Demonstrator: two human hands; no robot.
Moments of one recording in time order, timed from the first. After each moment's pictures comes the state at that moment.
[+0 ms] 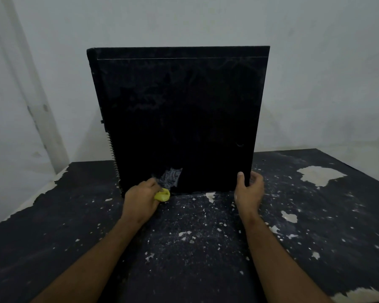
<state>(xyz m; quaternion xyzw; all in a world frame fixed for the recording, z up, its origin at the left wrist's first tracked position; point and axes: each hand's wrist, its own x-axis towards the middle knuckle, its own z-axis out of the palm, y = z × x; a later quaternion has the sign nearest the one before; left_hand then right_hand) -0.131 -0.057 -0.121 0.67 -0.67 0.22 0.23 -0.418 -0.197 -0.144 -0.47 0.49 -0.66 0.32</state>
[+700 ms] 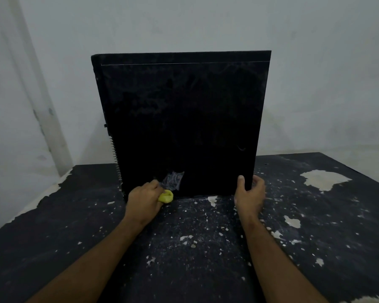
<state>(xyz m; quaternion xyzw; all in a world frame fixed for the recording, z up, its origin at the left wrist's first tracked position) -0.132 -0.060 -0.115 0.65 -0.68 0.27 0.20 -0.414 -0.194 -0.141 -0.47 0.51 -0.65 0.30</state>
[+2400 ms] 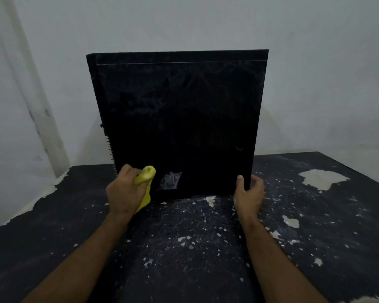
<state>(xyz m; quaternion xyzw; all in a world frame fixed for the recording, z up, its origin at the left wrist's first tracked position) -0.119 -0.050 -0.089 0.68 -0.52 0.26 0.45 -0.416 -0.200 -0.145 -0.47 0.50 -0.67 0.30</state>
